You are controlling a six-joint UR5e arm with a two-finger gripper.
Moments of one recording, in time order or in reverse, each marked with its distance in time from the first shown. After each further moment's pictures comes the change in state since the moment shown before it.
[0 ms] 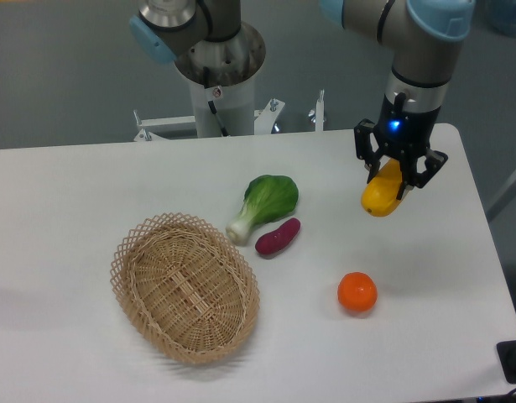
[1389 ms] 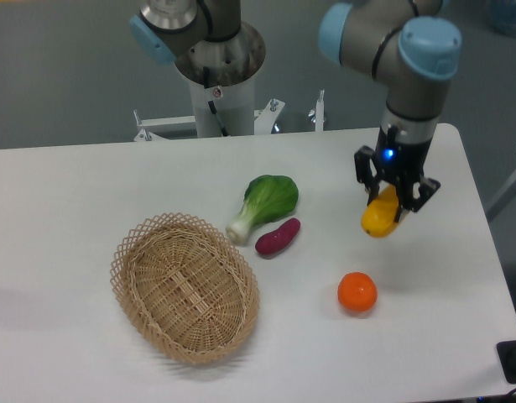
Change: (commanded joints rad) arm -0.003 -0.167 -0.132 0.343 0.064 0.193
